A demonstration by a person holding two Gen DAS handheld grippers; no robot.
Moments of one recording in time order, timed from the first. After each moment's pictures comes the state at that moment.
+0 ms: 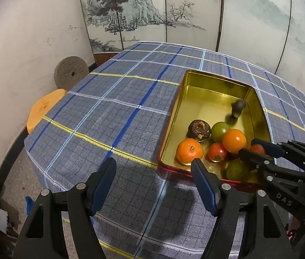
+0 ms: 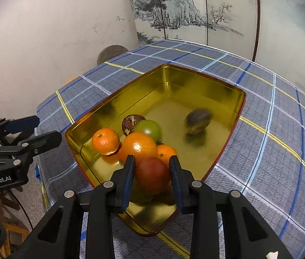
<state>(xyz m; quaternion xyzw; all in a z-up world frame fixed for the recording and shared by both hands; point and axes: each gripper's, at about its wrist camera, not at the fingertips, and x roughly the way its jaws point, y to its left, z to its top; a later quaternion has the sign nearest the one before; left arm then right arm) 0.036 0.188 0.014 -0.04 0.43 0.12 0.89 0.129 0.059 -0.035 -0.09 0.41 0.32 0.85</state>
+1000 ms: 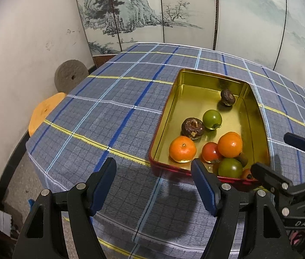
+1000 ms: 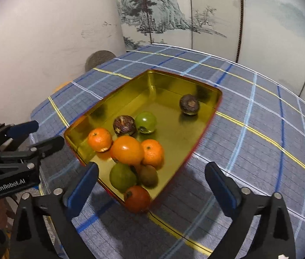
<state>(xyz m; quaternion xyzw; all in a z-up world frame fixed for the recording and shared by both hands) 0.034 0.174 0.015 -0.02 0.43 0.12 0.90 0.111 0.037 -0.017 -0.09 0.40 0.27 0.87</state>
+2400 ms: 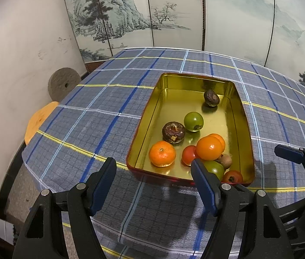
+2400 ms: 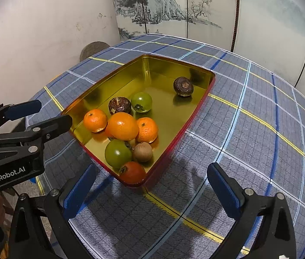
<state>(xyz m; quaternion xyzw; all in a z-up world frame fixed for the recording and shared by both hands) 0.041 0.145 0.020 0.00 0.42 0.10 0.90 0.096 0.026 -0.026 -0.09 0.43 0.25 0.86</state>
